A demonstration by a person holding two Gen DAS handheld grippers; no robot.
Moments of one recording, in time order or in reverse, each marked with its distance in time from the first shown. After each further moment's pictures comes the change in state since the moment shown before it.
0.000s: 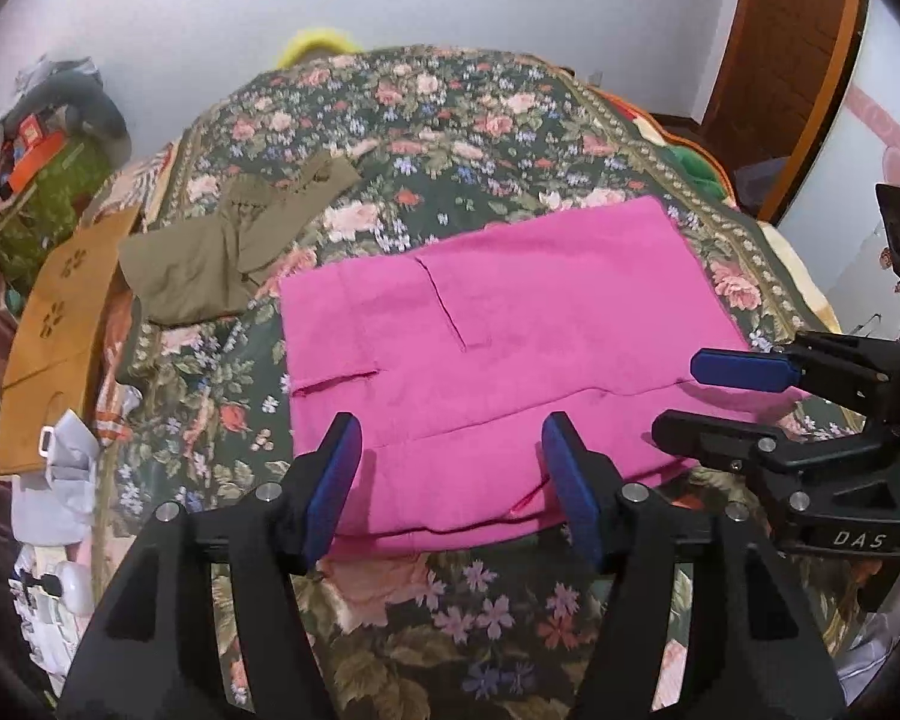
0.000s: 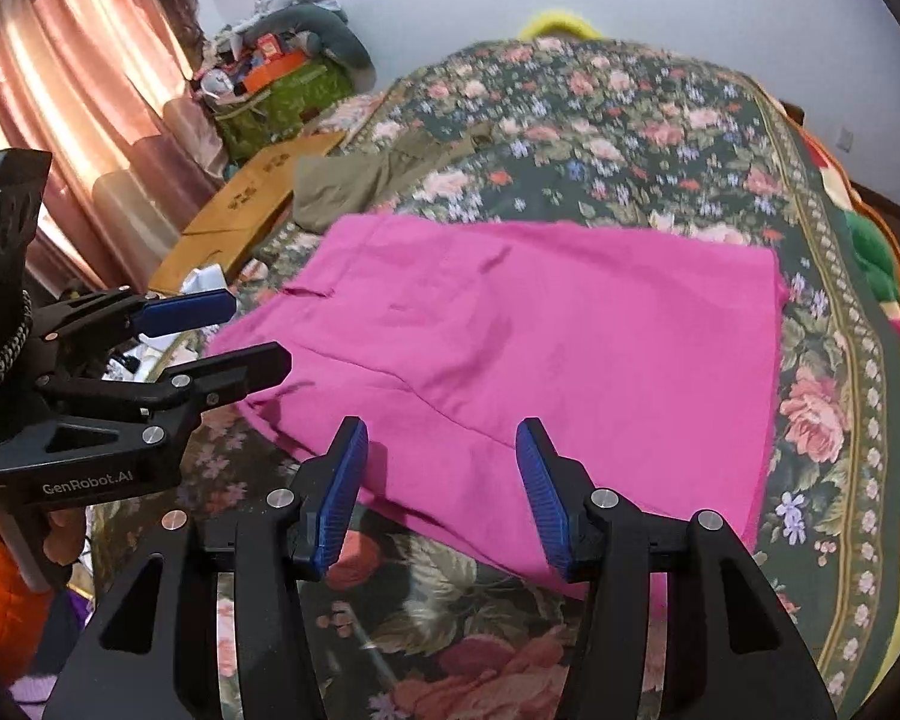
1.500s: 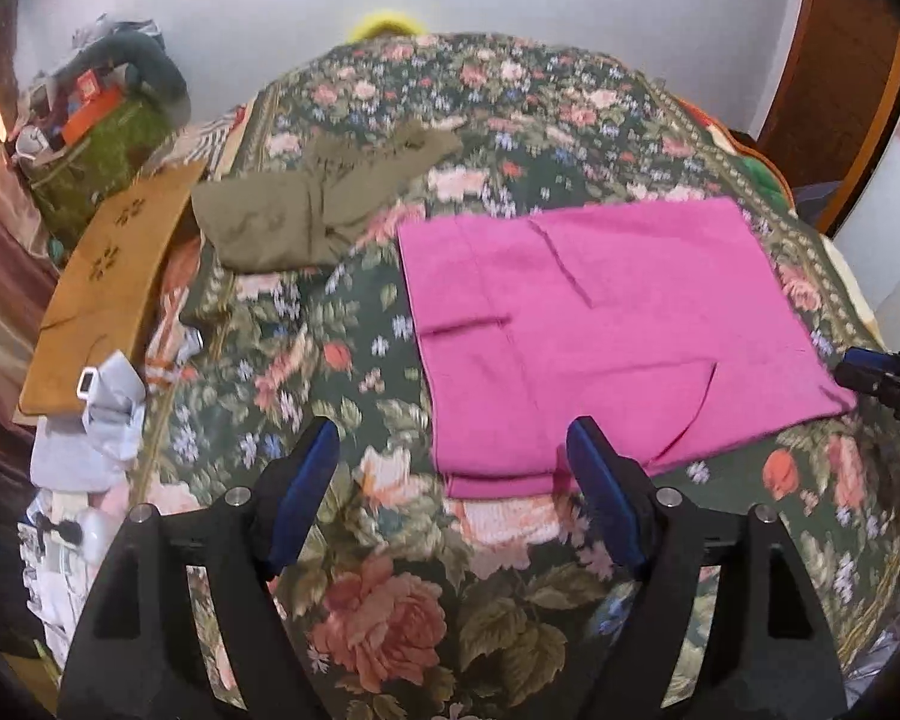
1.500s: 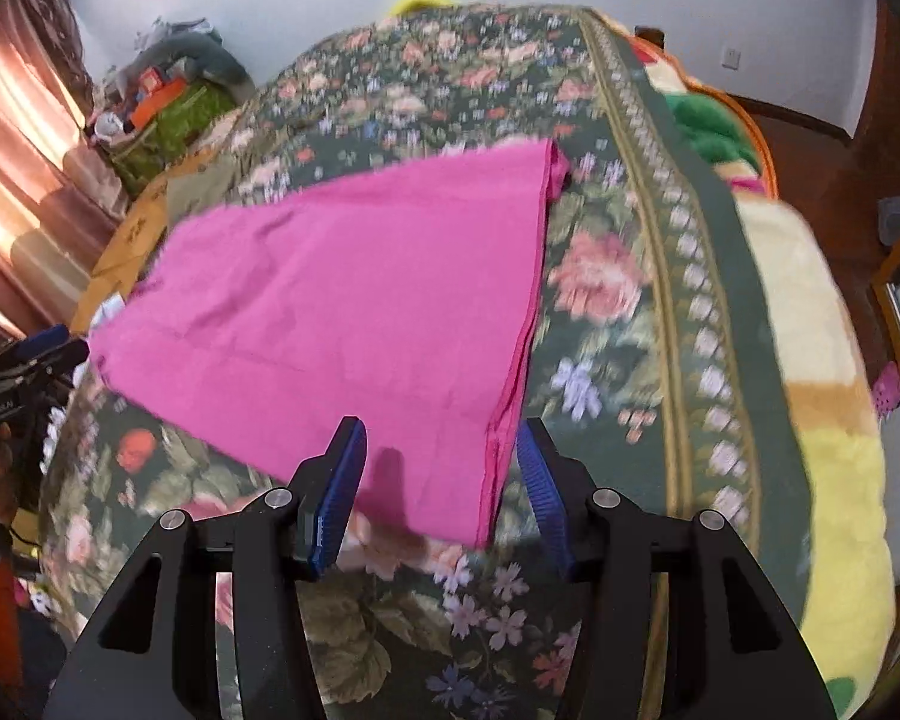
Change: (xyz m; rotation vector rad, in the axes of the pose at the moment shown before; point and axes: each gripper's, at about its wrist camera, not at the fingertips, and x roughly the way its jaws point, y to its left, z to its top) left arm -0.019 0.050 -0.028 -0.101 -0.010 0.100; right arm -0.052 -0.098 -0.044 0.200 0.004 -0.154
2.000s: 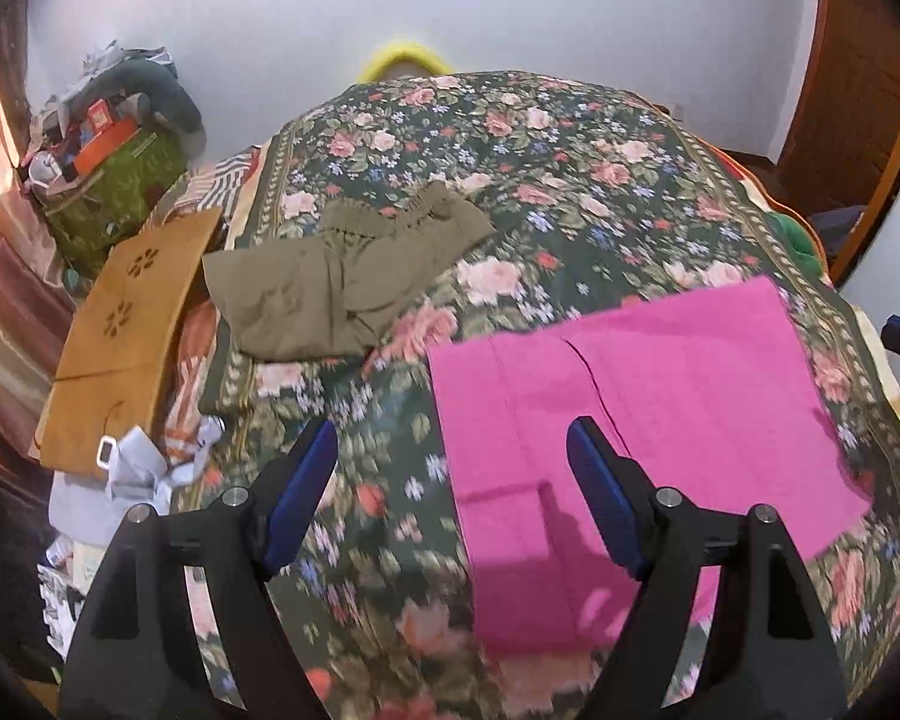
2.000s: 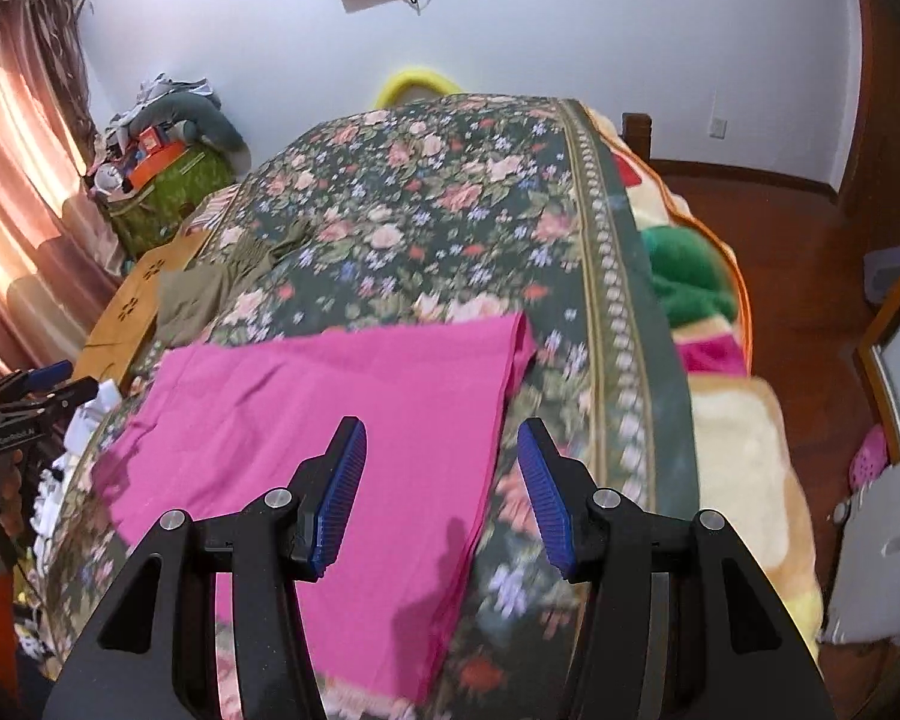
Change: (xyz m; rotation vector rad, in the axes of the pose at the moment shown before) left arm 0.020 0.012 0.075 -0.001 -0.053 0.060; right arm -0.015 -0.015 0.078 -0.021 -0.160 -0.040
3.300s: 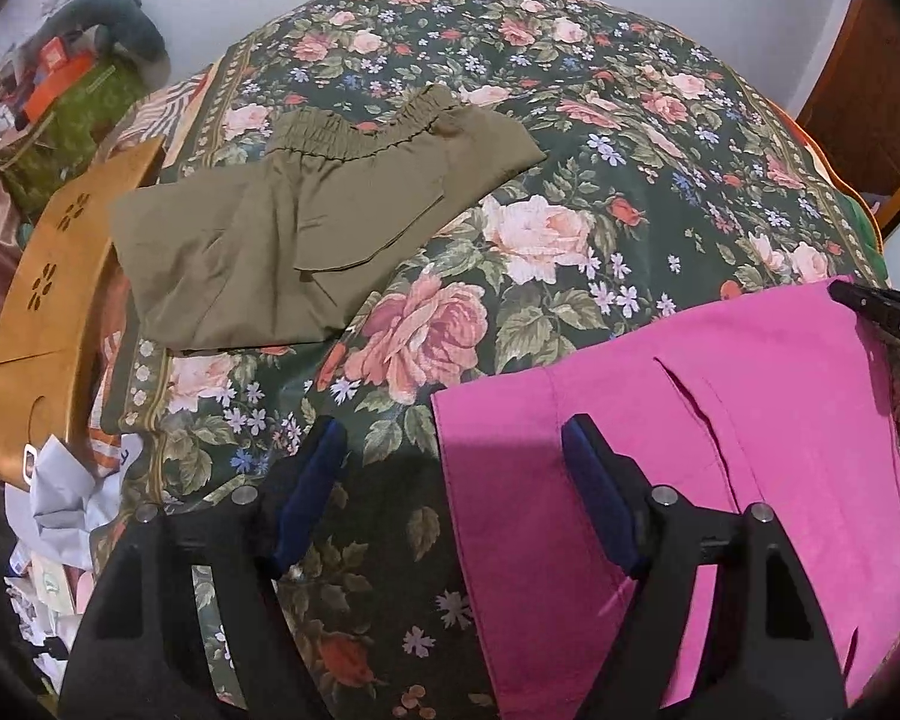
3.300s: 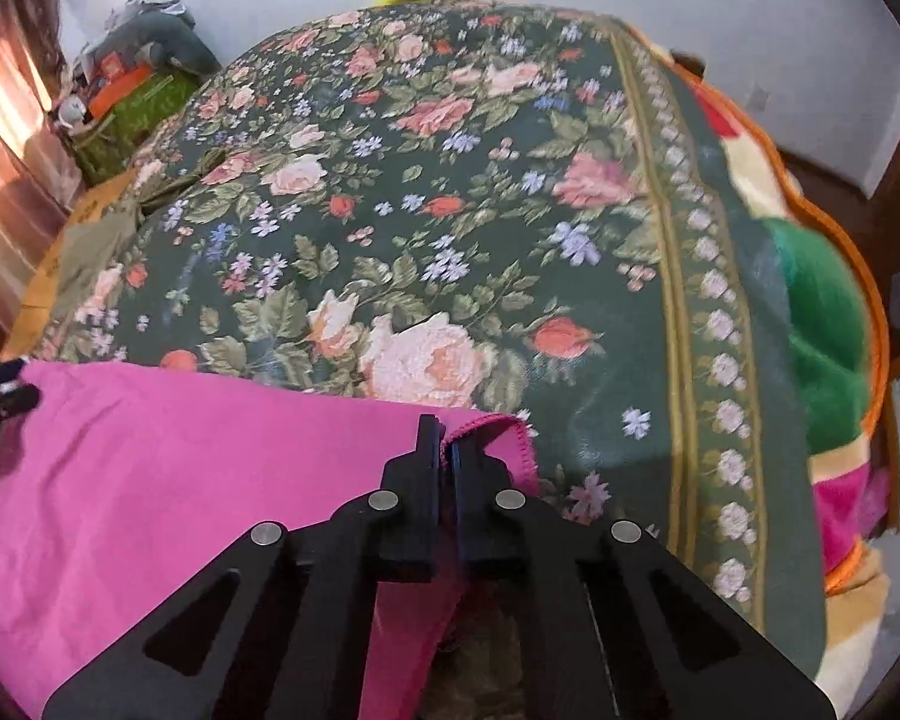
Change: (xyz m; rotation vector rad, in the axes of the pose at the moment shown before) left arm 0.132 0.019 0.019 -0.034 0.175 -0.062; right arm 0.149 -0.028 0.042 -0.104 0.166 -0.047
